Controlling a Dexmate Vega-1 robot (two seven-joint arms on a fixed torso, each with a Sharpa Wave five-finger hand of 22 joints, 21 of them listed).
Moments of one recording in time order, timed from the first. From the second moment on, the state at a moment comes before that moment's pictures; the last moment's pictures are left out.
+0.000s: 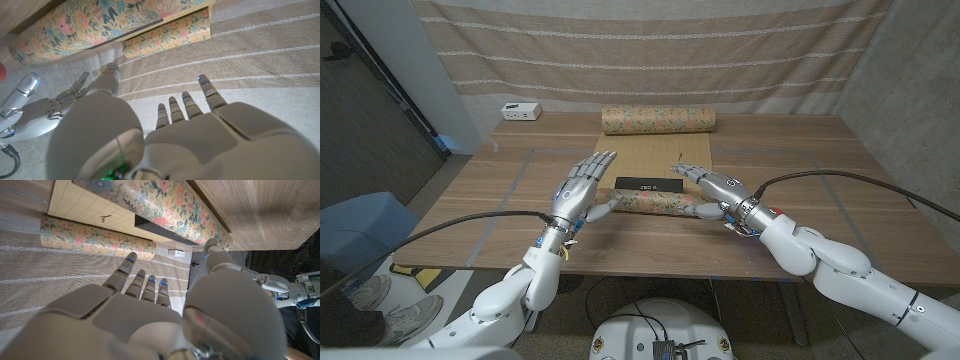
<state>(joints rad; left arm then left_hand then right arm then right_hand) 1.34 0.85 0.45 -2.02 0.80 0.23 0.66 0.69 -0.05 0.49 -0.15 0.18 -0.02 -0.09 0.18 0.19 0.02 -0.05 0.20 0.23 0.05 0.01 0.18 0.18 0.09 0.15 0.36 0.20 -1.16 -0.92 -0.50 -2.02 -0.63 0.07 -0.21 0.74 -0.04 0.37 -0.14 0.24 0.05 -0.05 0.18 0.19 0.05 -0.02 0.18 0.20 0.08 -0.03 0.19 0.20 0.27 0.04 0.19 0.18</state>
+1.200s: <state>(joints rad) 1.23 0.96 0.49 -2.06 0.75 0.33 0.35 0.67 -0.09 0.40 -0.13 0.22 -0.17 -0.07 0.18 0.19 -0.09 -0.01 0.20 0.23 -0.04 0.04 0.19 0.18 0.03 0.15 0.32 0.20 -0.95 -0.86 -0.65 -2.01 -0.71 -0.01 0.08 0.72 -0.04 0.31 -0.12 0.26 -0.07 -0.03 0.18 0.19 -0.07 0.04 0.18 0.20 -0.02 0.02 0.18 0.20 0.21 0.04 0.19 0.18</state>
